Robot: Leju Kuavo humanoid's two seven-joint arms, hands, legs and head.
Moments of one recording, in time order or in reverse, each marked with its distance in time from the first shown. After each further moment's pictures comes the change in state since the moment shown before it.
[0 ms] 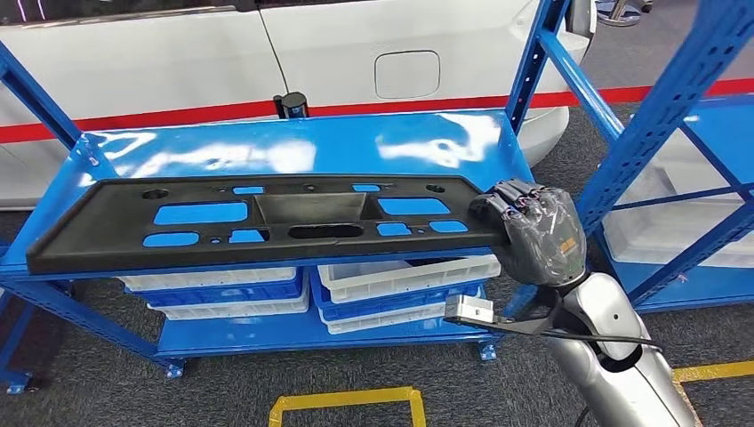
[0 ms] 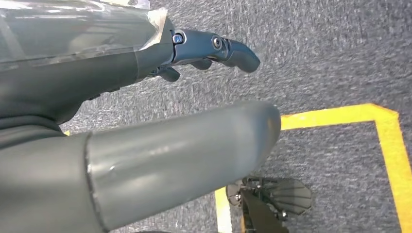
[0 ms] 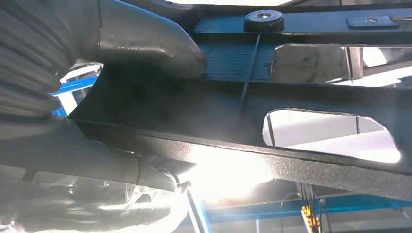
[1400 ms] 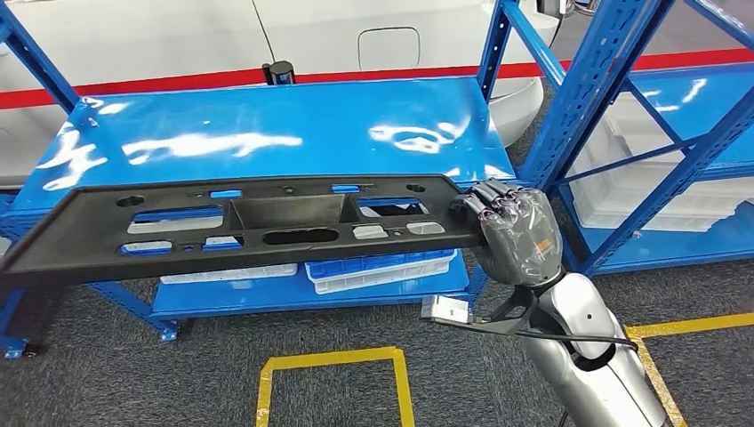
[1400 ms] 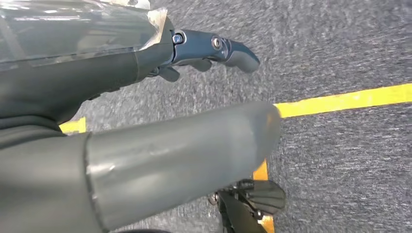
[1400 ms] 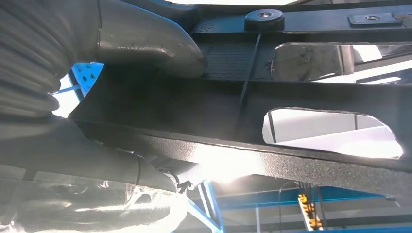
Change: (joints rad) left arm -0.005 0.003 0.006 -0.001 0.004 -0.003 -0.001; right arm 0.036 0.068 -0.020 -0.009 0.085 -0.003 0.014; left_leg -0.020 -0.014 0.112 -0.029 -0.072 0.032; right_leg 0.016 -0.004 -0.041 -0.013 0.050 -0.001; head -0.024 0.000
